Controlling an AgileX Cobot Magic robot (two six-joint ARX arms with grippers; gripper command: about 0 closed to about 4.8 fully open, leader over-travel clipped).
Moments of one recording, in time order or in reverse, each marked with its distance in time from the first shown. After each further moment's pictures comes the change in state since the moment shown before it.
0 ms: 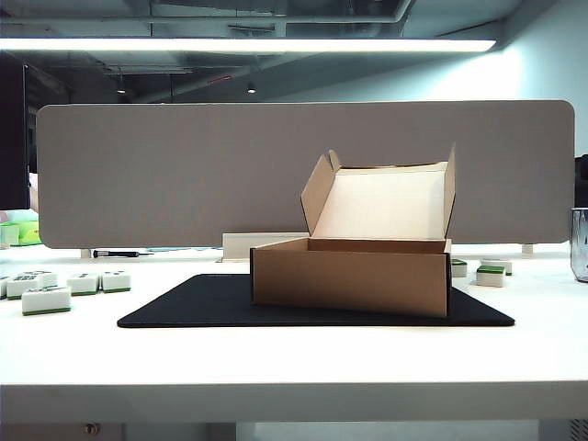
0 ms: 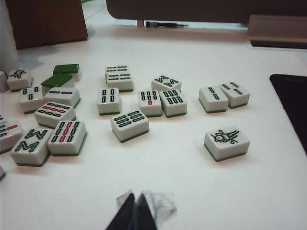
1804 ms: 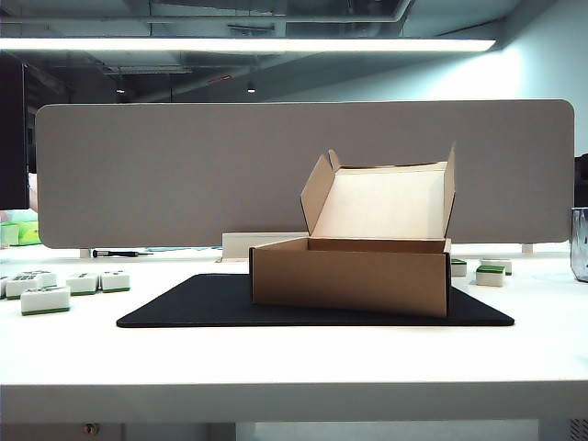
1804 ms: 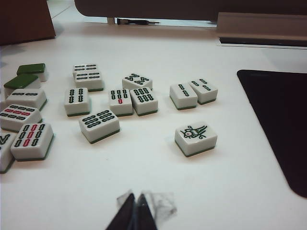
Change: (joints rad) left arm 0.000 -0.002 0.000 -0.005 0.104 -0.004; right arm -0.036 -0.005 -0.787 1.015 0.502 0.075
